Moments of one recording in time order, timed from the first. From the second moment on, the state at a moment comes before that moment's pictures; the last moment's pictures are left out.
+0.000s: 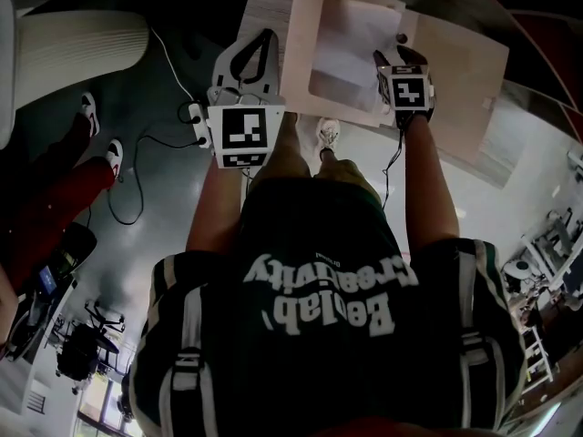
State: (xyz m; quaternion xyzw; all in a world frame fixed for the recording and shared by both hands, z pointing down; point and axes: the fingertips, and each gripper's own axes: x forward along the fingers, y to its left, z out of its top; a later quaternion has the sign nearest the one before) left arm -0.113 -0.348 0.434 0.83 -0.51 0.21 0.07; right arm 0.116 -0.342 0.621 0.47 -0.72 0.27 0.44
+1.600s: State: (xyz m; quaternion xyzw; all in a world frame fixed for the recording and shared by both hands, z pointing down) left arm -0.130 -0.357 0.445 0.82 -0.52 0.22 0.08; right arm 0.083 -0.374 0.652 0.45 -0.73 0.27 0.43
